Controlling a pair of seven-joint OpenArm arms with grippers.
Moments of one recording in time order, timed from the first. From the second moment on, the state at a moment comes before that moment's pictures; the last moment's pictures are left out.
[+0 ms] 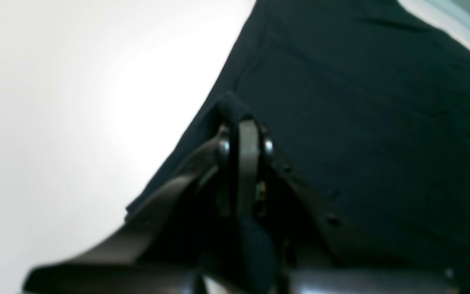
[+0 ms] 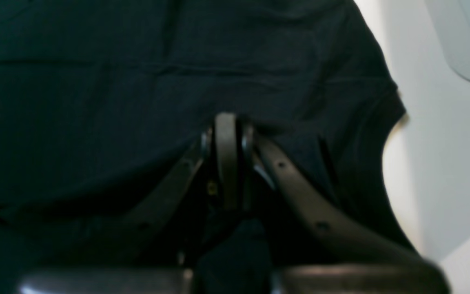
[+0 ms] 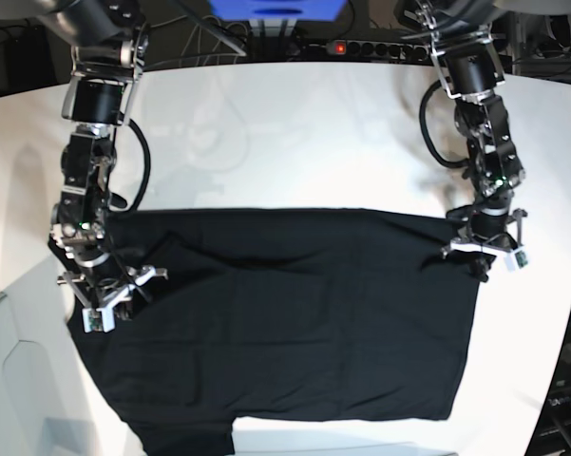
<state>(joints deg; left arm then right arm) -4.9 -12.0 -21.2 72.5 -22.0 -7.8 16.2 12.4 6.8 13.0 80.7 3.7 18.3 -30.4</state>
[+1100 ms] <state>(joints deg) -13.6 -13.5 -21.2 67.0 -22.1 -7.7 16.8 12.6 6.8 13.0 80.8 3.6 18.3 -30.5</state>
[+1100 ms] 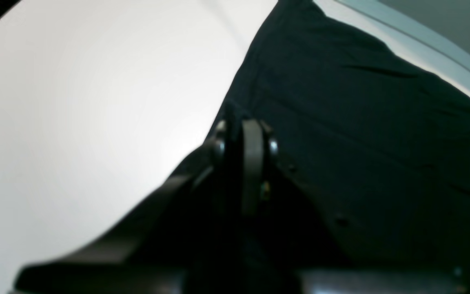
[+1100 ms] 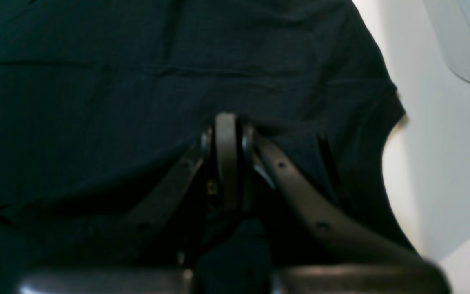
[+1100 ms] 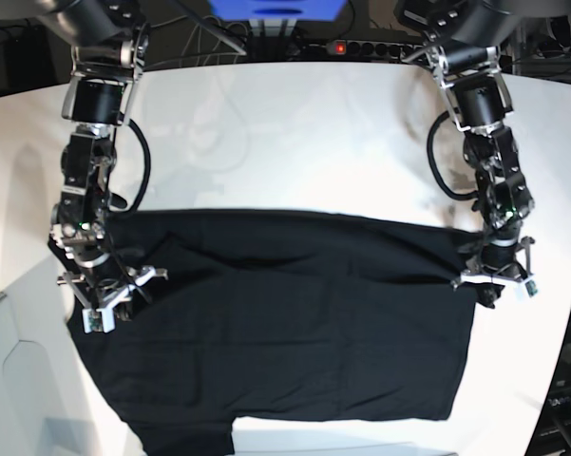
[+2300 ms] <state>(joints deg) -19.0 -13.8 -21.5 52.8 -22.1 -7.7 16.2 14.7 6.6 16.8 80.7 3.7 18.3 -30.6</state>
